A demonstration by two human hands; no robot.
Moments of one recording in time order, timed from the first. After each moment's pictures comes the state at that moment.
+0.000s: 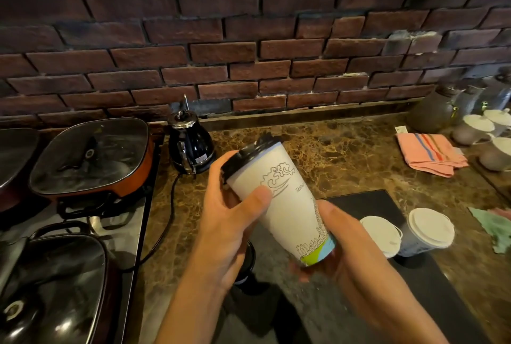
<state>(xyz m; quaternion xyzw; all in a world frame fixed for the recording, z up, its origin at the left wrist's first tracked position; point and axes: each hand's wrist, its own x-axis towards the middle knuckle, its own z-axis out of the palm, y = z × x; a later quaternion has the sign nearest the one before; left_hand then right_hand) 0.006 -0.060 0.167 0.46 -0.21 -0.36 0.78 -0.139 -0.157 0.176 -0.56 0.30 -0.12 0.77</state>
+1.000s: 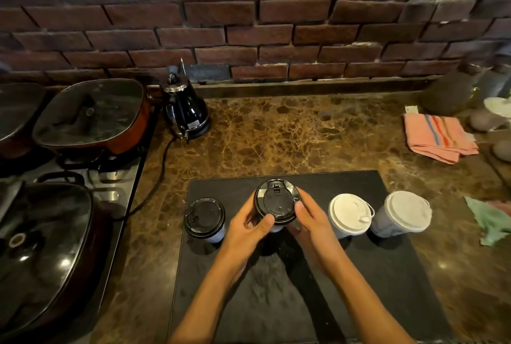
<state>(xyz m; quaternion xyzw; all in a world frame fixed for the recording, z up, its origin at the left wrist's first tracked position) -0.068 -0.109 0.006 0.63 -0.18 -0.37 0.66 -0.169 -0.235 0.024 -0.53 0.25 -0.16 0.80</state>
